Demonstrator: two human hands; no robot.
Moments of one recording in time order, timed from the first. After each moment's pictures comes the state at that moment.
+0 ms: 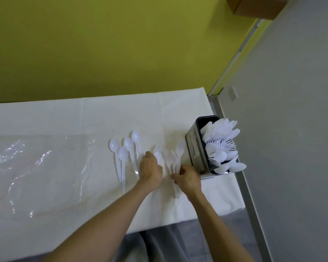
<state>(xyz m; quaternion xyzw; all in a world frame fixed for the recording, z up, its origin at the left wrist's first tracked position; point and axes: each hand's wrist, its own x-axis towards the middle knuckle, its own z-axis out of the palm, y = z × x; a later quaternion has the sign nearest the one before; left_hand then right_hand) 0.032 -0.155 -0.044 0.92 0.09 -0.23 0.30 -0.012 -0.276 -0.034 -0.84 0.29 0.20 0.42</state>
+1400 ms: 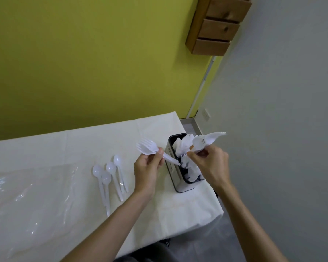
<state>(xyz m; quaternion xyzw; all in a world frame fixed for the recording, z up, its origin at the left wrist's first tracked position) 0.023 -0.196 0.059 0.57 0.12 -0.10 0.81 -0.010 -0.356 0.125 -0.89 0.20 -0.11 0.39</state>
